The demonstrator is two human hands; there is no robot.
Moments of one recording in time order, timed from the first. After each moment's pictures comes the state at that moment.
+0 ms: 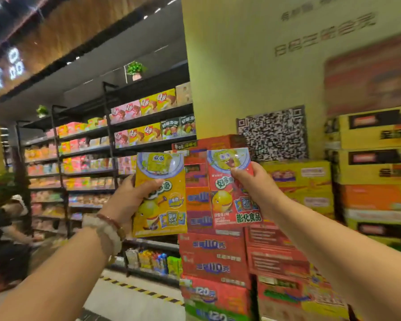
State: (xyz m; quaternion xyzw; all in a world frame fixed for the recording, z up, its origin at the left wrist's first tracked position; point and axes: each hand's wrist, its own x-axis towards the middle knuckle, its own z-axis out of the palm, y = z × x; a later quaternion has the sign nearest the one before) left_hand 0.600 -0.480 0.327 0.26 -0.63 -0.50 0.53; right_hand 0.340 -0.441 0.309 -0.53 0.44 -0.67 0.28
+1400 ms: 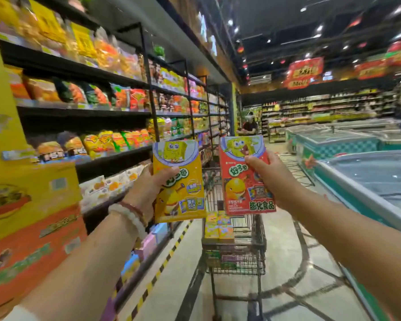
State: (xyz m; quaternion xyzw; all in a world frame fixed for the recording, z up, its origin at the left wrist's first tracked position) left_hand -0.449 -0.006 0.255 -0.23 -0.61 -0.75 -0.08; right_hand -0.361 0.228 0.244 0.03 0.66 -0.69 -0.29
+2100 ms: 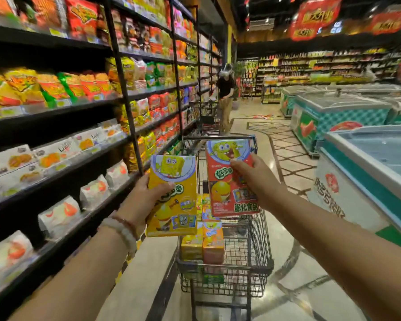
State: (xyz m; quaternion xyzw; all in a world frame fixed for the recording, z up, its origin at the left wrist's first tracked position) left_hand -0.804 0.195 0.117 -0.18 -0.61 -0.75 -0.18; right_hand -0.718 0.424 0.134 0.11 0.68 -0.70 -0.21
